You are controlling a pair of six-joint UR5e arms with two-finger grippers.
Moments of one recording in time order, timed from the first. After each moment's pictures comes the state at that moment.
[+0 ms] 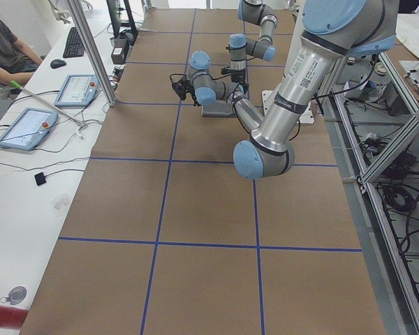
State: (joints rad) left arm -0.69 -2.13 -1.68 -2.05 -1.95 -2.00; right arm 0.30 -0.89 1.69 -1.28 1.91 2.36
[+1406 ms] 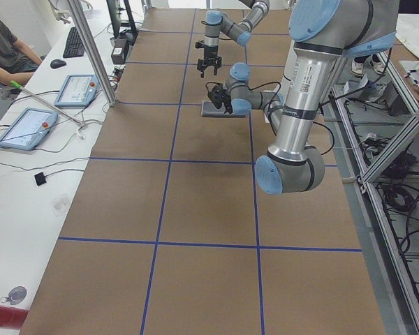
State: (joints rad) left arm -0.32 -1.86 -1.96 -2.13 -1.56 -2.17; right arm 0.62 -1.10 1.77 -1.29 1.97 2.12
